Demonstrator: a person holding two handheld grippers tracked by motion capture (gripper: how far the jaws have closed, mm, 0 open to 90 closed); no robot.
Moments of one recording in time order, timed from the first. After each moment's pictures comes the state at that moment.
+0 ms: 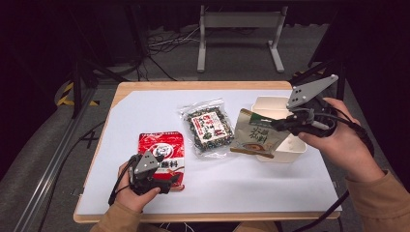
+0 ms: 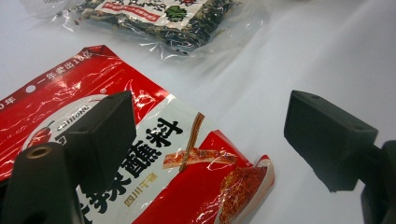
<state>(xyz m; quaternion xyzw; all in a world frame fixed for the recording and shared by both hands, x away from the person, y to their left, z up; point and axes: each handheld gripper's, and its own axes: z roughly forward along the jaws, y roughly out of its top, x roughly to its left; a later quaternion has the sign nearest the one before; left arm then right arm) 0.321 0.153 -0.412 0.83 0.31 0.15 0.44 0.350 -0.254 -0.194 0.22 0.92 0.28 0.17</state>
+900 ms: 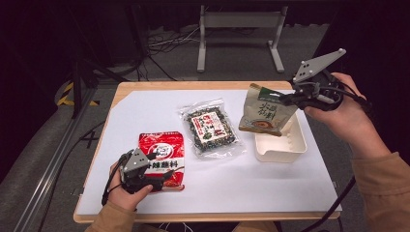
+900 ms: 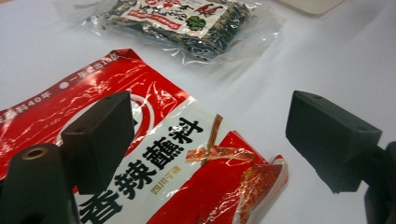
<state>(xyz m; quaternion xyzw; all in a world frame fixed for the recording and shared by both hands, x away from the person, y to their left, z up) 0.323 0.175 -0.407 0.81 0.33 0.16 0.45 0.395 -0.274 -0.171 0.22 0.91 0.27 0.23</state>
